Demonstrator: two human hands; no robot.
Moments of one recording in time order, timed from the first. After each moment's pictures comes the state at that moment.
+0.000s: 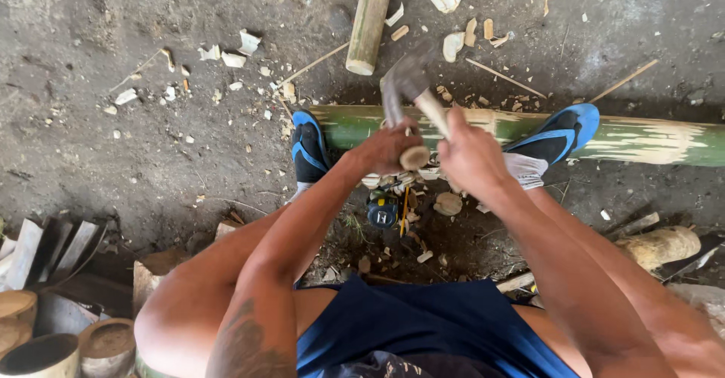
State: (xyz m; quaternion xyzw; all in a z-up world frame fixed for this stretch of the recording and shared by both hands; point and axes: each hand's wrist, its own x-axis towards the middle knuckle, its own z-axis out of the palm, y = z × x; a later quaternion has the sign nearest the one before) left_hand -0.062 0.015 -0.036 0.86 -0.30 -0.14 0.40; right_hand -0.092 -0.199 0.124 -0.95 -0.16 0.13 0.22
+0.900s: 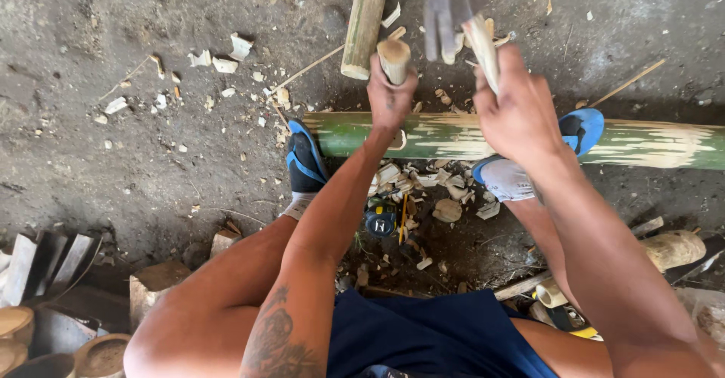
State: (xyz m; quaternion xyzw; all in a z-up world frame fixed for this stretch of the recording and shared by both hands) left_hand 0.015 -0.038 -0.010 0.73 0.15 0.16 0.65; right_hand -0.020 -0.220 0.184 -0.93 -0.16 0.01 0.33
